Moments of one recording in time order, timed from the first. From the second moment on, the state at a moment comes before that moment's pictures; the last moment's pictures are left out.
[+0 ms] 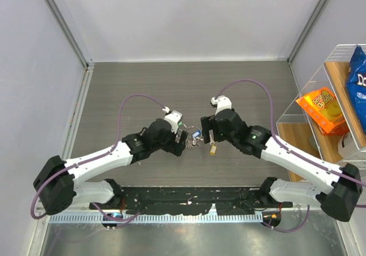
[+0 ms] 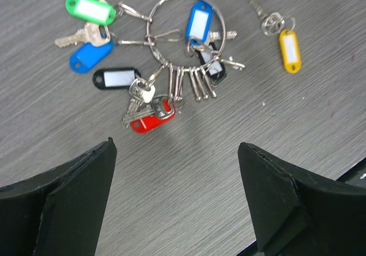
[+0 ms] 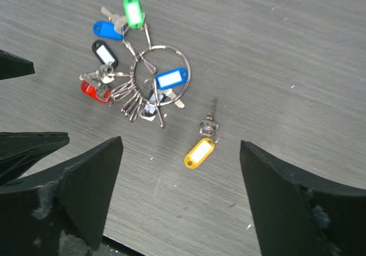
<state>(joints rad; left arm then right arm) -0.89 1.19 0.72 -0.21 -0.13 -0.30 0.86 1.07 0.89 -0.49 0.33 0.38</state>
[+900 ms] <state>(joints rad) -0.81 1.15 0.54 -0.18 -0.17 -0.24 0.96 1.55 0.97 -0.40 0.21 0.66</state>
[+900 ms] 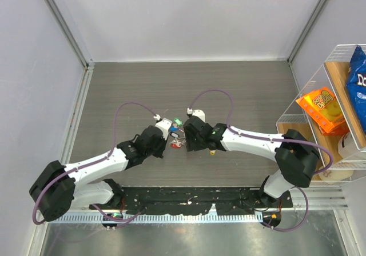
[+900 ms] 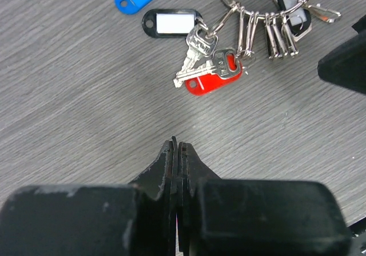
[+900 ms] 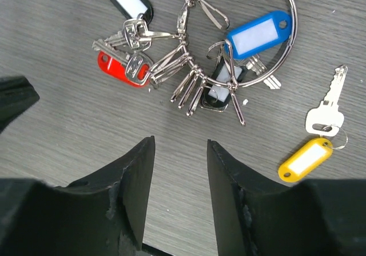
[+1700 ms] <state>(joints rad) -0.80 1.09 0.45 -0.05 -0.13 -0.24 0.96 1.69 1.05 -0.38 0.28 0.83</state>
